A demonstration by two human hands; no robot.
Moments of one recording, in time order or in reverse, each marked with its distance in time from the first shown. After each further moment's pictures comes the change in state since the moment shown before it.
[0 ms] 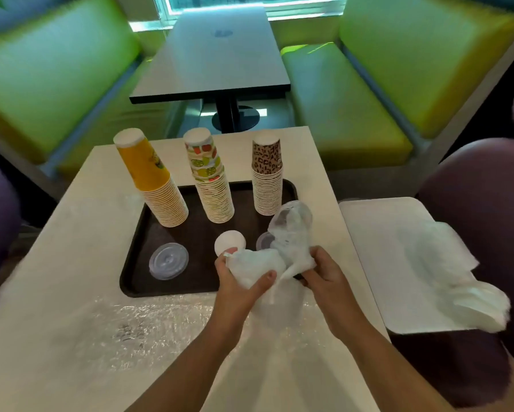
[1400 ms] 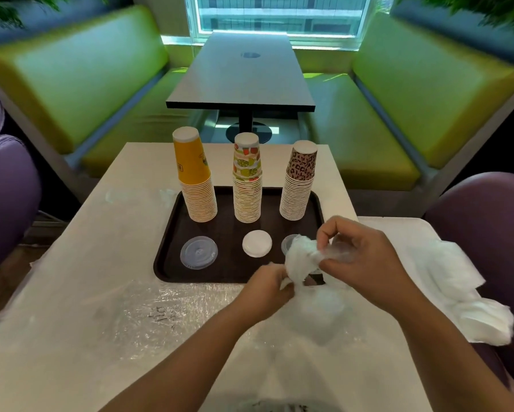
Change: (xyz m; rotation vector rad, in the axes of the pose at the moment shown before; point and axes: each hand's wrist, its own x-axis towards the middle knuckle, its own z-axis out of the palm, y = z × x) left_hand -0.013 0.020 -0.041 0.658 -0.362 0.453; right_hand -0.050 -0.108 0.035 -0.547 -0.136 -0.478
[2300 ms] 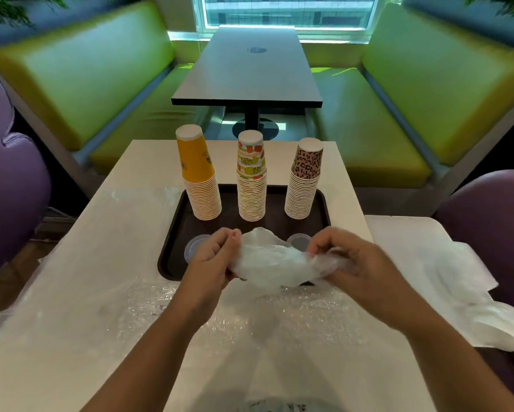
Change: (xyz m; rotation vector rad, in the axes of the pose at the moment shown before) left_hand -0.034 0.022 -0.068 -0.760 0.360 -0.256; right_hand -0.002 0.001 0.001 0.162 -0.195 0.018
